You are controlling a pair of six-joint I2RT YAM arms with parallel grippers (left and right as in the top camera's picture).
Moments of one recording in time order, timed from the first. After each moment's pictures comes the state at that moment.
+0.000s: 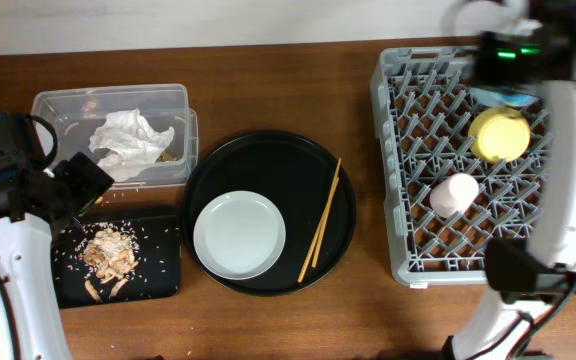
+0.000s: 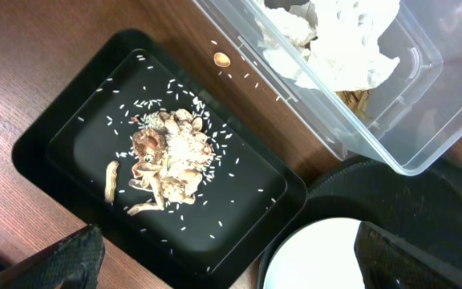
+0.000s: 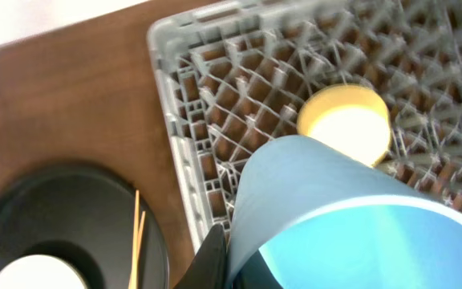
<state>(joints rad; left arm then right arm) 0.32 1.39 1.46 -1.26 -0.06 -0.51 -0.09 1.98 2.63 -1.69 -0.03 0.20</state>
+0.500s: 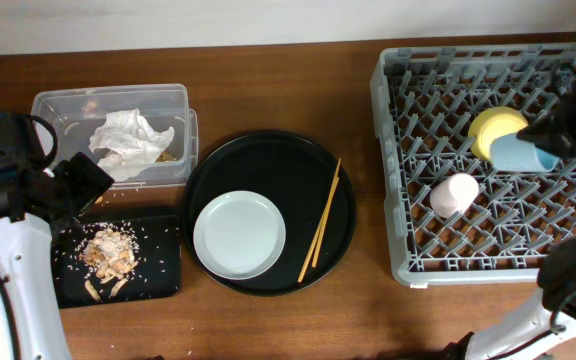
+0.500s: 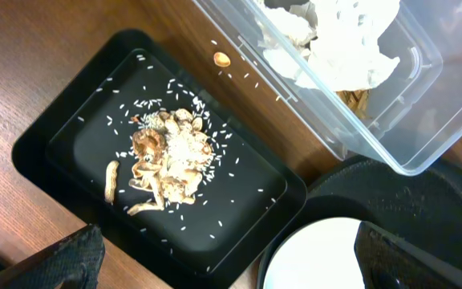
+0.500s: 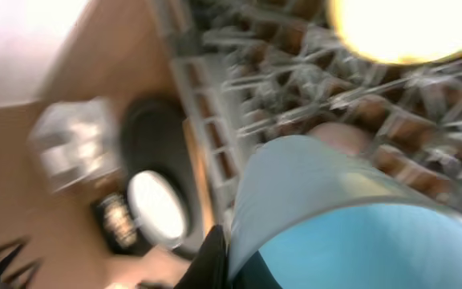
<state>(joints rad) 0.32 1.39 1.46 -1.26 -0.06 -0.51 -0.63 1.96 2.04 -1.69 -0.76 -0.18</state>
